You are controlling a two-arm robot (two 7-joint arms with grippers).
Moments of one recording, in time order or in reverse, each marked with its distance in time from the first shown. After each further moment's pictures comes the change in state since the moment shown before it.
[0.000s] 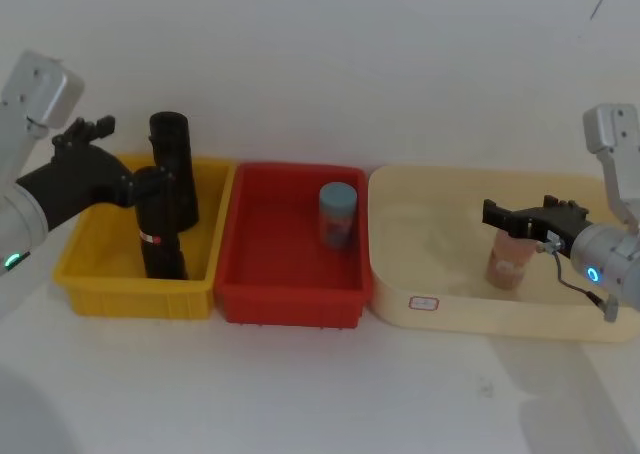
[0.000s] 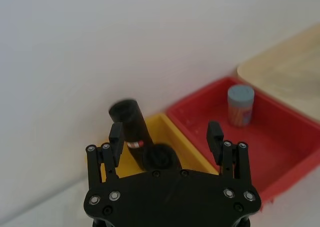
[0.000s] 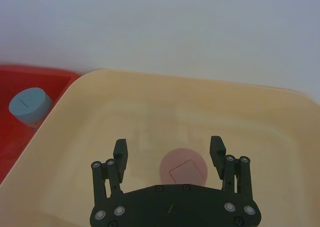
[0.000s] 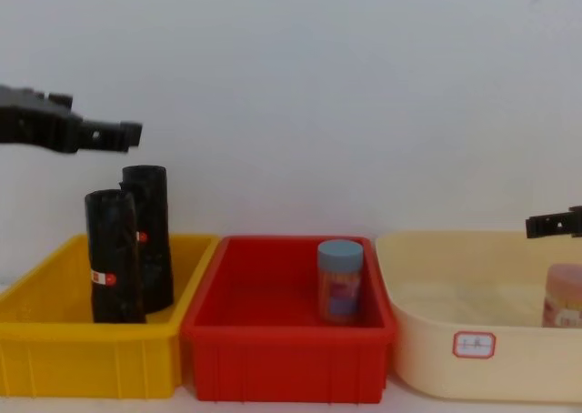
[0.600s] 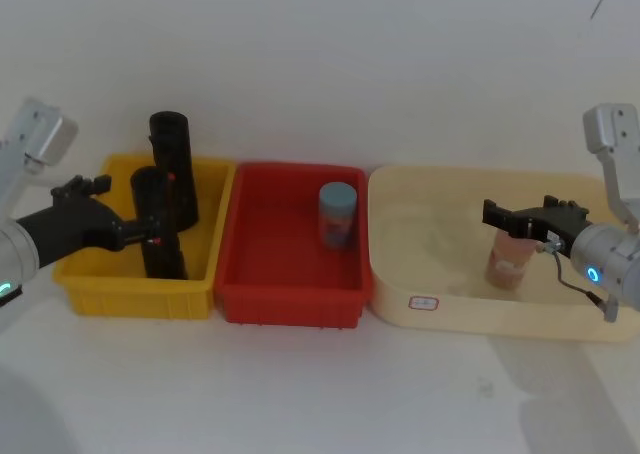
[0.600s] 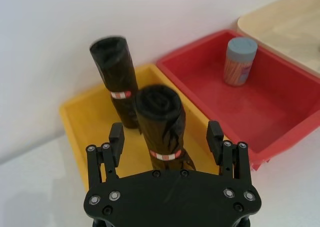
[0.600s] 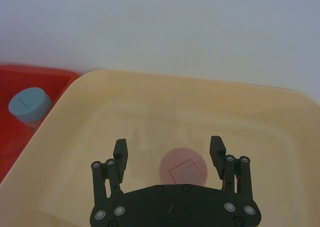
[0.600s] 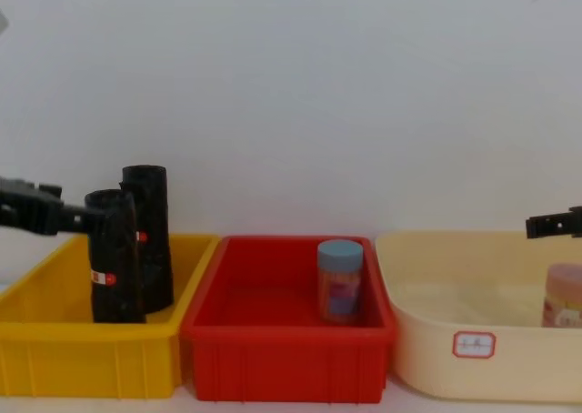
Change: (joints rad) left arm -0.021 0.010 0.017 0.148 -0.054 0.049 -0.106; right arm 0.000 0.000 0.000 0.000 0.000 0.000 0.000
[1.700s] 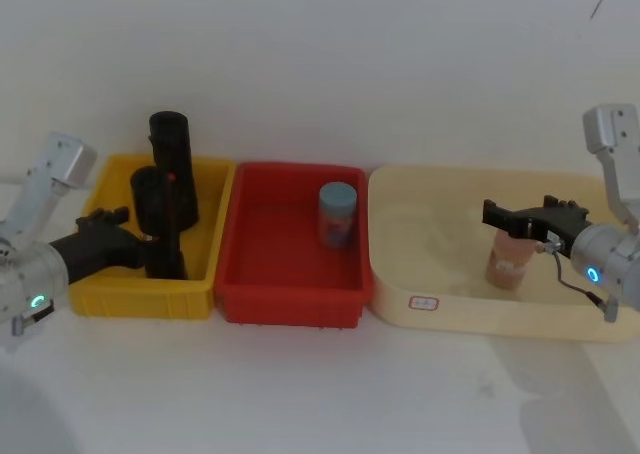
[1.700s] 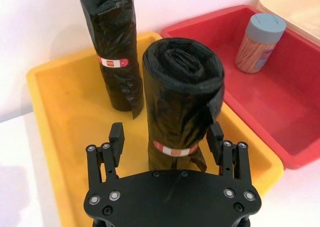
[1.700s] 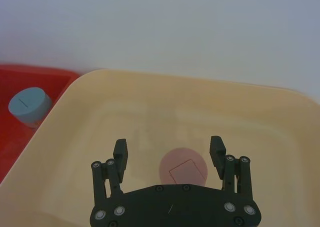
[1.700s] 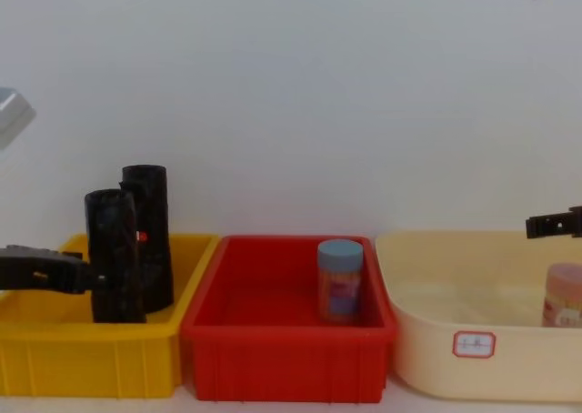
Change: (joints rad) left arm -0.112 -0.111 0.064 0.298 -0.013 -0.067 -0.049; right arm 0.000 0.000 0.000 0.000 0.000 0.000 0.000
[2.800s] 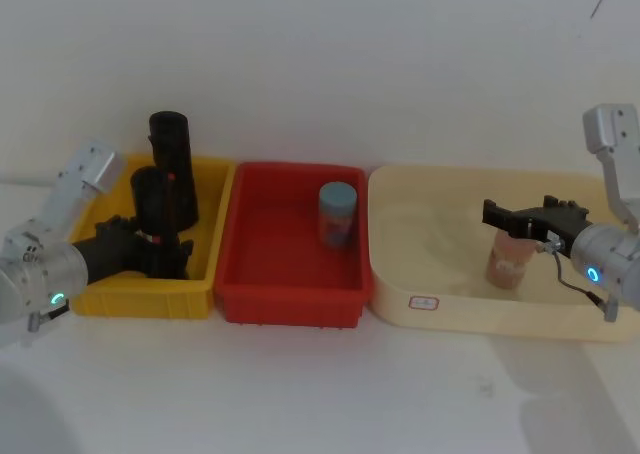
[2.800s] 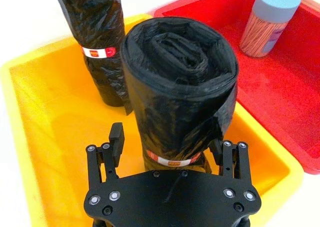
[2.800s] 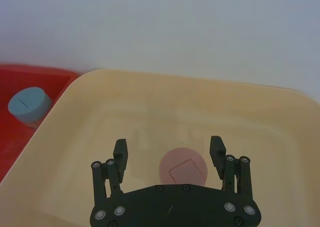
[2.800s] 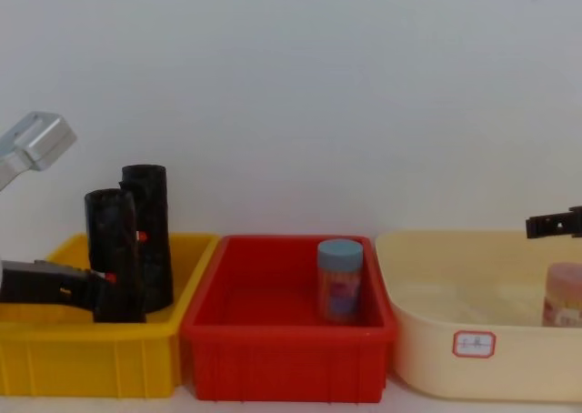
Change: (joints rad) left arm -0.076 -0.044 0.050 0.105 0.073 0.017 -0.028; right arm 0.000 0.000 0.000 0.000 0.000 0.000 0.000
